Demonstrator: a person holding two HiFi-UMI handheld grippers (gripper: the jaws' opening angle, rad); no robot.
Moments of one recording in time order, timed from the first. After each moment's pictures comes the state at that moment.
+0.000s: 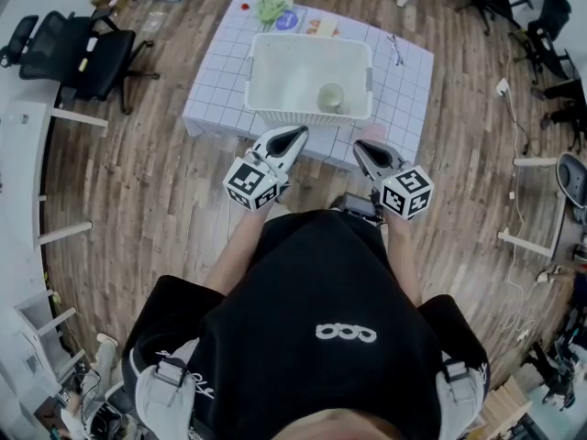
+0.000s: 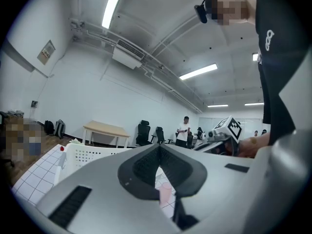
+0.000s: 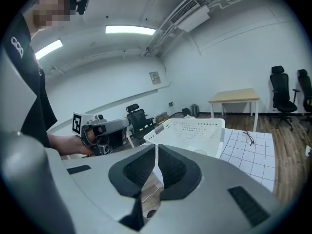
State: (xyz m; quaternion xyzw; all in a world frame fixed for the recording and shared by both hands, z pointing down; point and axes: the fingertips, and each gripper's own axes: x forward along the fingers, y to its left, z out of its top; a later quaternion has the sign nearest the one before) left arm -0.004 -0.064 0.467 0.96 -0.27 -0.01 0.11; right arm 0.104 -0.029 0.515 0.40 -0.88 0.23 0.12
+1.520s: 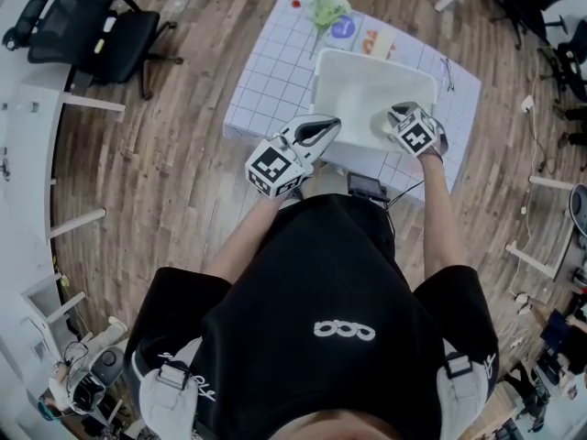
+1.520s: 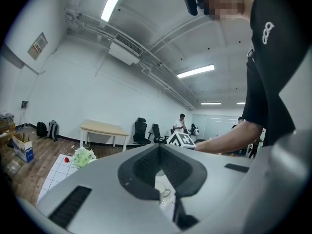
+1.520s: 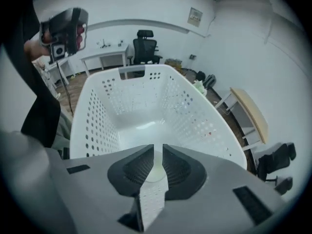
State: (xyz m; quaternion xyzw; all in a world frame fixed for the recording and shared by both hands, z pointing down) left arm -0.096 -0.185 0.465 0.97 -0.22 0.01 0.10; right arm 0.069 -0.240 0.660 0.29 -0.78 0.11 0.55
